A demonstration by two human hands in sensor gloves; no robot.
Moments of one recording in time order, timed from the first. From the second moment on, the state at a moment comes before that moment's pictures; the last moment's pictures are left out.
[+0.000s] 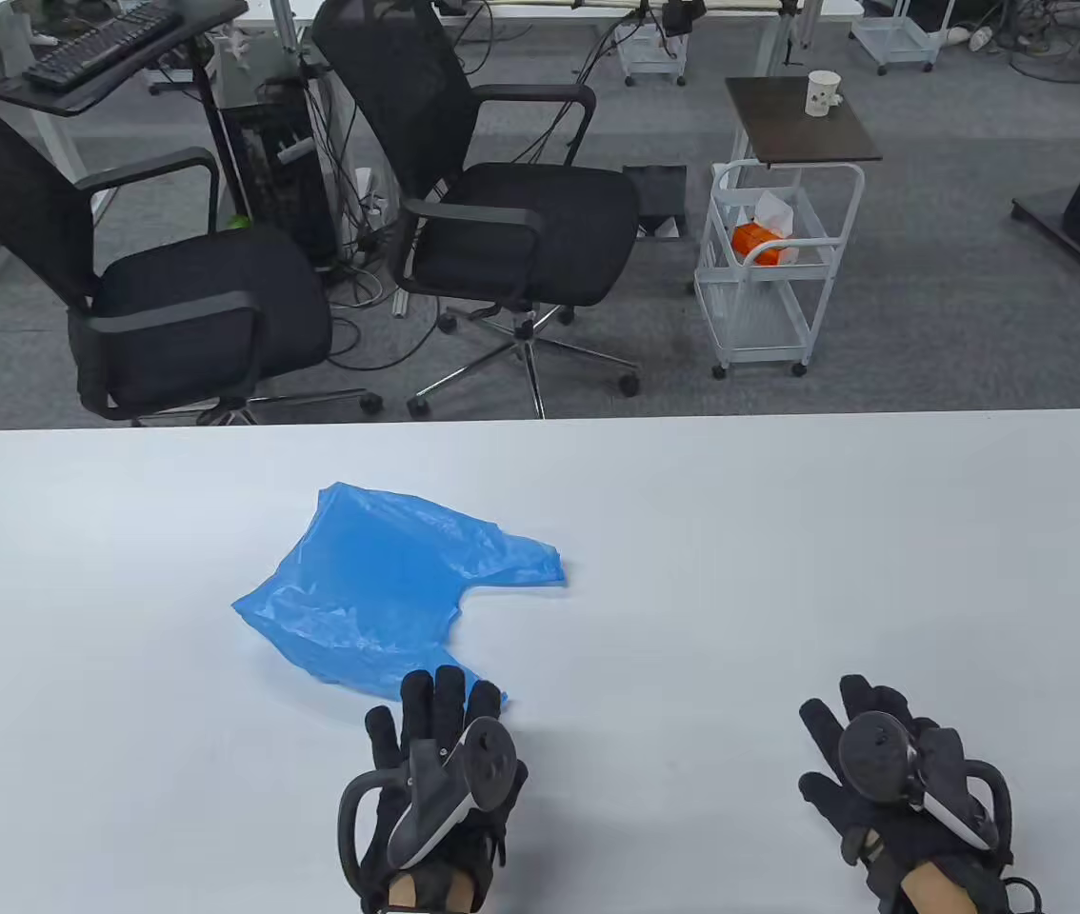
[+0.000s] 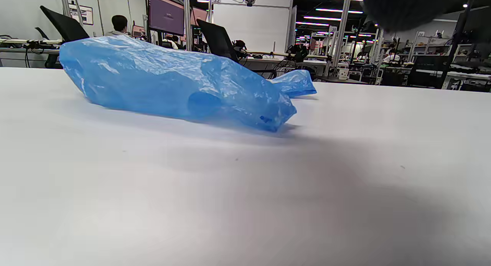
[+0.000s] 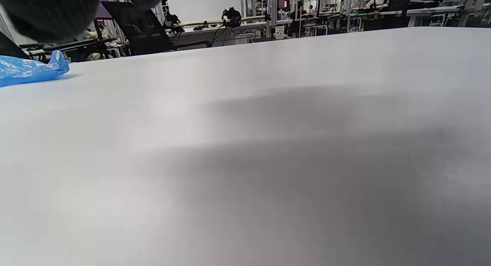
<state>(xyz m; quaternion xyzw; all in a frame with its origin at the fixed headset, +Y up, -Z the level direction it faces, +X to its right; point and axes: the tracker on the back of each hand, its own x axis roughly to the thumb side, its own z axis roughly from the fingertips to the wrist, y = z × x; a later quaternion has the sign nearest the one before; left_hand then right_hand) -0.120 -0.724 -0.295 -0.06 0.01 0.03 1.00 0.279 -0.747 -0.308 0.00 0.09 0.99 0.06</state>
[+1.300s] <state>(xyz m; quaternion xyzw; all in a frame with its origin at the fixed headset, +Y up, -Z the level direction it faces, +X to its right) -0.220 -0.694 -0.408 -0.09 0.09 -0.27 0.95 0.259 -0.738 -0.307 0.09 0.11 0.98 0.14</state>
